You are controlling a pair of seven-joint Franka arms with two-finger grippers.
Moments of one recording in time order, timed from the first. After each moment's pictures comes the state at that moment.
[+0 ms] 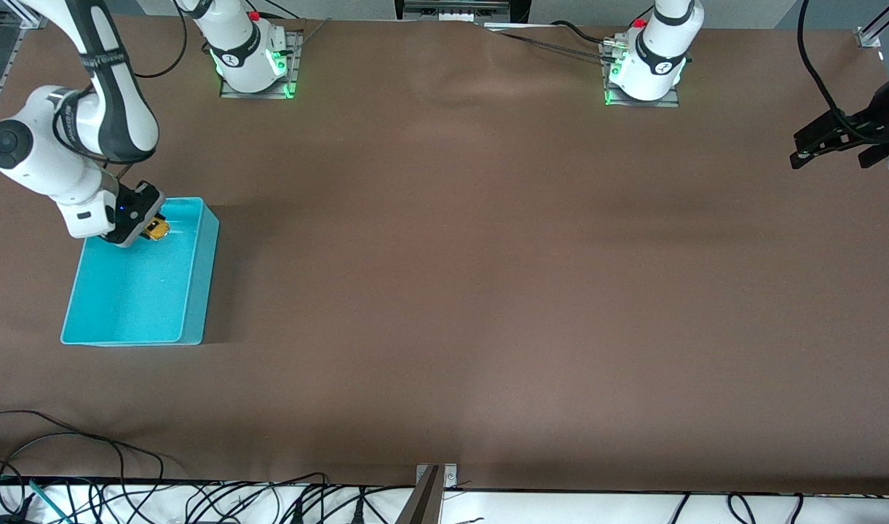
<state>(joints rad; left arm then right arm) 0.00 -0.02 0.01 -1.54 0.02 1.48 -0.01 0.10 0.20 -0.31 -2.34 -0.03 2.51 -1.24</state>
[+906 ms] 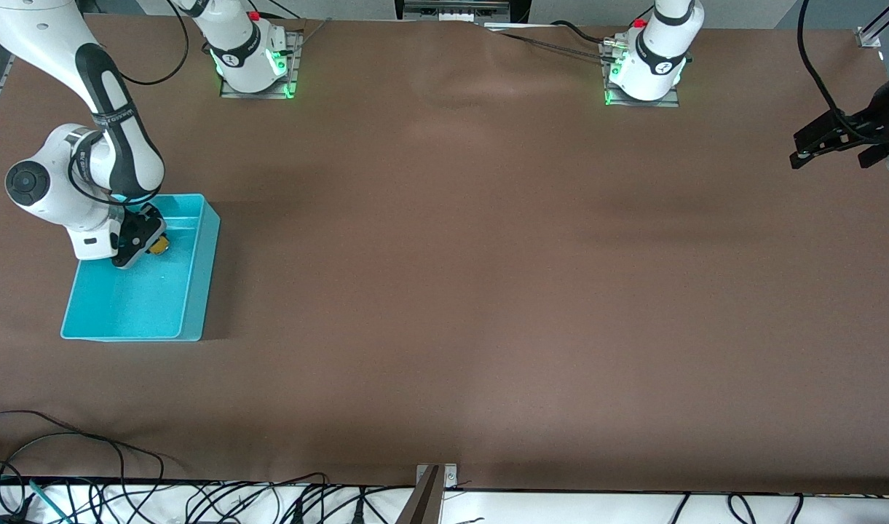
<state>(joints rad) 0.00 -0.02 0.01 -1.54 0.02 1.48 -0.01 0.05 0.38 -0.31 -2.25 0.03 2.56 -1.24</state>
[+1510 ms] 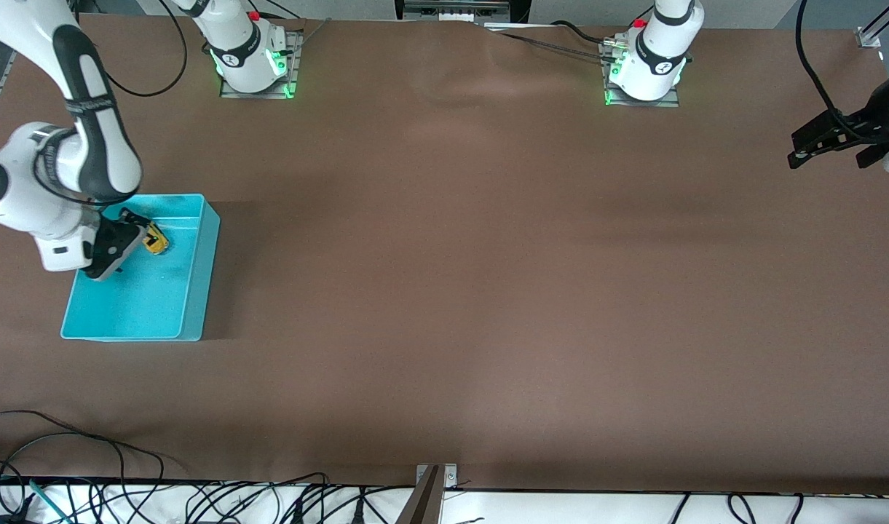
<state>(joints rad) 0.00 -0.02 0.01 -1.54 0.02 1.48 -0.01 0.06 0.30 -0.29 -2.02 0.04 2.27 -1.21</state>
